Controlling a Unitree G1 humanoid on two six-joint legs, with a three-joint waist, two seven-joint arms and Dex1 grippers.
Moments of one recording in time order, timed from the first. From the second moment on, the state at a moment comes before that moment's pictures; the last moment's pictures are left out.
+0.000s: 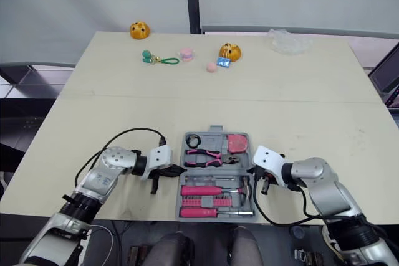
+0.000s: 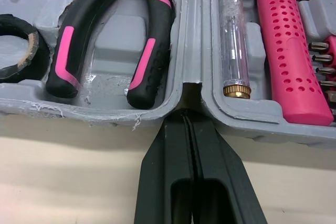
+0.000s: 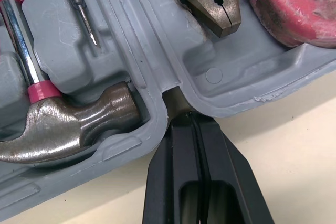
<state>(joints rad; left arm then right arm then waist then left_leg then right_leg) -0.43 0.49 -0.27 0.25 0.05 0.06 -1.09 -0.21 -0.75 0.19 -0.14 -0.02 0.44 1.00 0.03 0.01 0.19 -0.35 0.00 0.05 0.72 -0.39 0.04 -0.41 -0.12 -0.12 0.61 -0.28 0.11</state>
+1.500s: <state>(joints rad) -0.23 0.56 -0.36 0.06 -0.13 0.04 -1.18 -0.67 -0.43 -0.13 0.37 0.41 1.14 0.71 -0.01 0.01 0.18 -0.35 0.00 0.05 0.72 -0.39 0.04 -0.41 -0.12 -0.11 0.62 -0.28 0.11</state>
